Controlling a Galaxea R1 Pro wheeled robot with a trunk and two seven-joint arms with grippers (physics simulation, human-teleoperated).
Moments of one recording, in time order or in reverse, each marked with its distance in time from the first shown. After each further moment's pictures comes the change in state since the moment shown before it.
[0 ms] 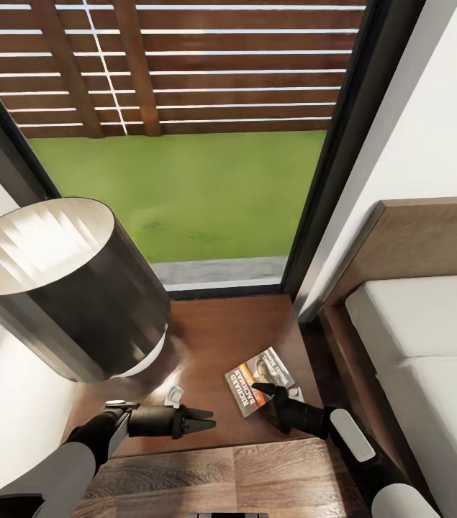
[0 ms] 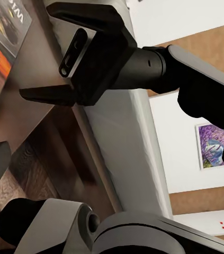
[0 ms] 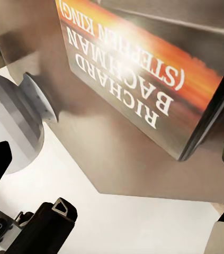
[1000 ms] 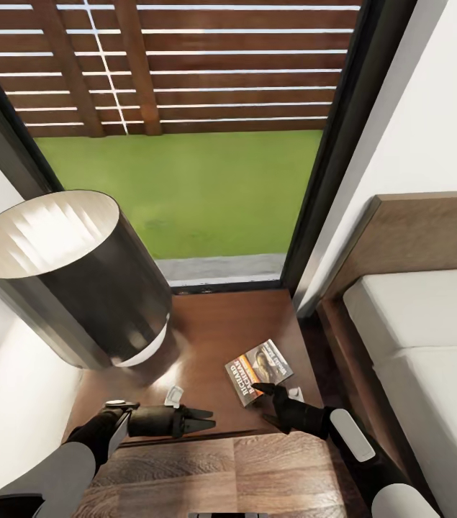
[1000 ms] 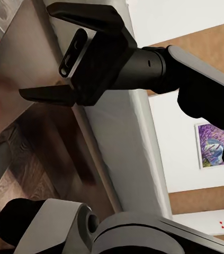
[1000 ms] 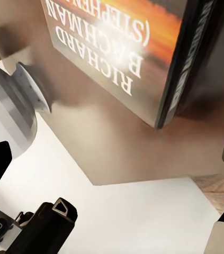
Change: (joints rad) left arm 0.000 0.000 0.000 0.001 0.001 0.002 0.000; right arm 0.000 0.000 0.000 0.000 0.000 0.000 0.000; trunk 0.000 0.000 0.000
